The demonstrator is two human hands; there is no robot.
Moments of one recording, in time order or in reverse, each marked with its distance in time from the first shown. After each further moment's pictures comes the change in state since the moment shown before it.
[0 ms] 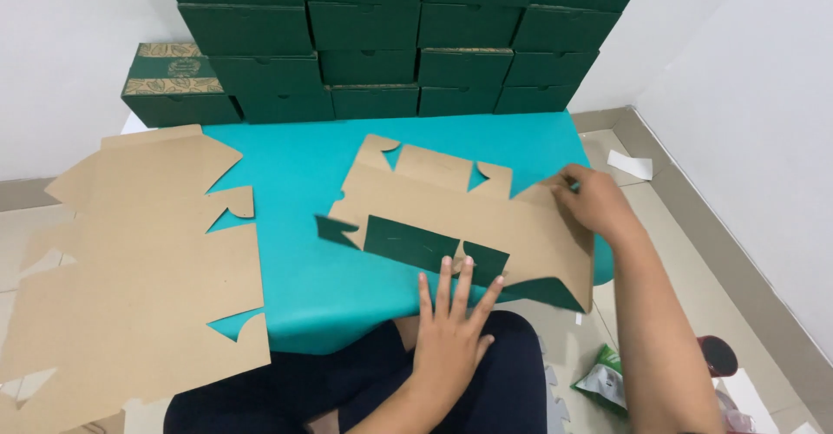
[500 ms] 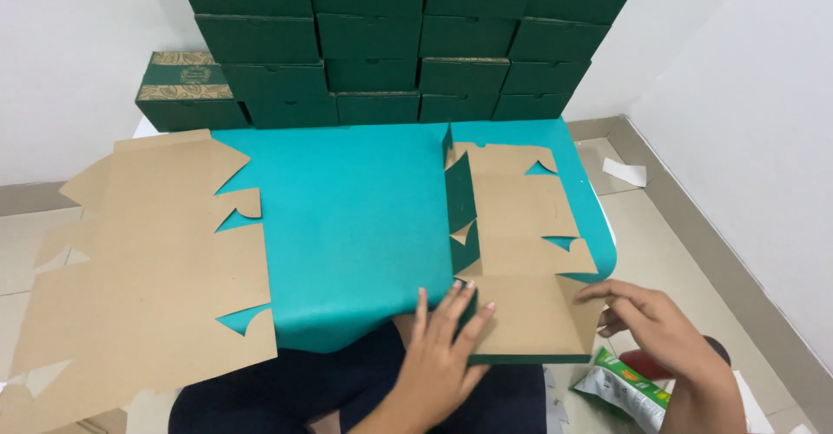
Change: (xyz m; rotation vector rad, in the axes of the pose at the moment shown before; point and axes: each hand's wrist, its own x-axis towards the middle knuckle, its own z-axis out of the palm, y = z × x) left_hand -0.021 -0.009 -0.046 -0.605 -0.003 0.026; right_hand -0.155 0.020 -0.039 0.632 -0.325 0.305
